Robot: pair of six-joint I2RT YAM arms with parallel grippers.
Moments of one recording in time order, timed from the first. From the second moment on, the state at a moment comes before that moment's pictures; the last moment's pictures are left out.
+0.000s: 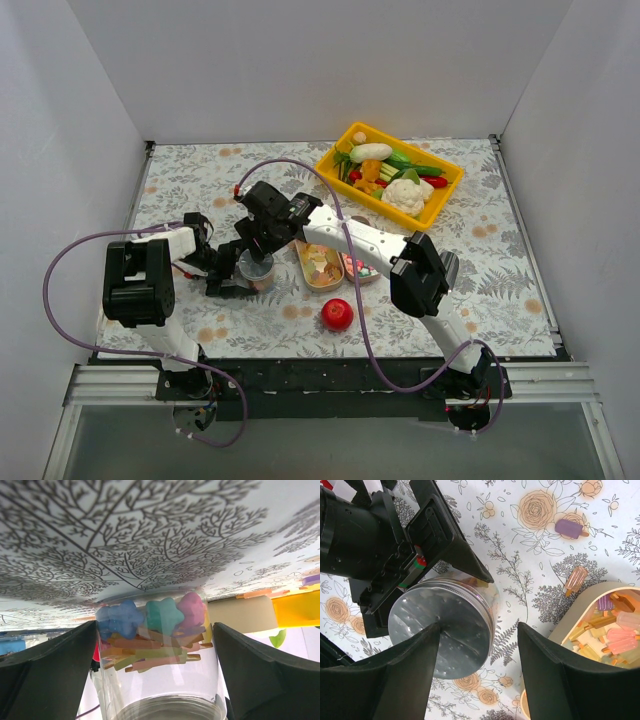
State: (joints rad) left arm 0.04 1.71 0.86 -0.66 0.59 -1.37; right arm 1.04 2.23 2.09 -0.80 0.02 0.30
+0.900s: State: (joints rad) left arm 0.04 1.74 0.91 -0.73 0.59 -1.36; right arm 1.03 2.23 2.09 -0.73 0.01 0.26
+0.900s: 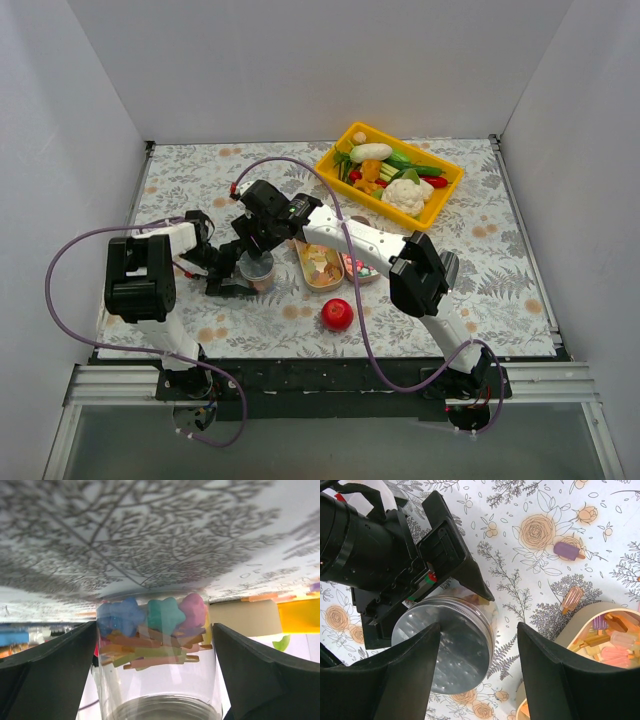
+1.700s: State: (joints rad) left arm 0.04 1.79 0.97 -0.83 0.59 -1.35; right arm 1.06 2.24 2.08 -0.71 0.03 0.26
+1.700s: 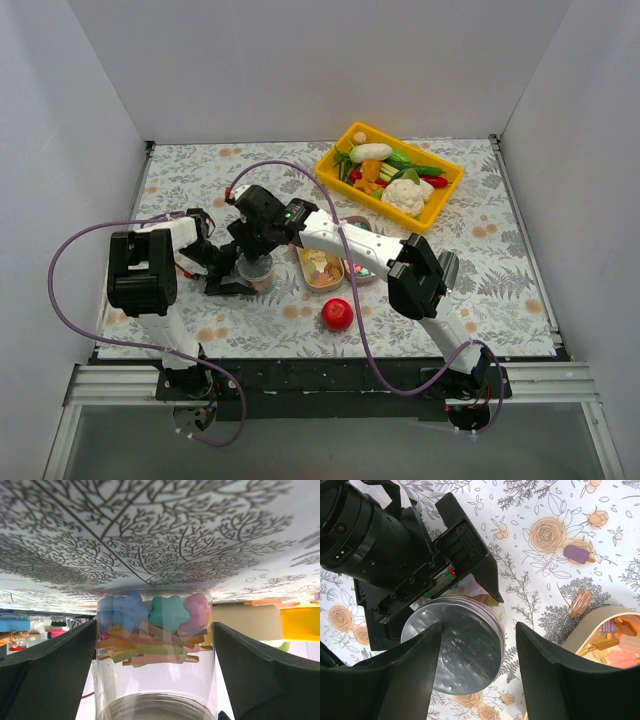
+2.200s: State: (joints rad) left arm 0.04 1.79 0.97 -0.83 0.59 -1.35; right arm 1.06 2.23 2.09 -0.71 0.07 0.17
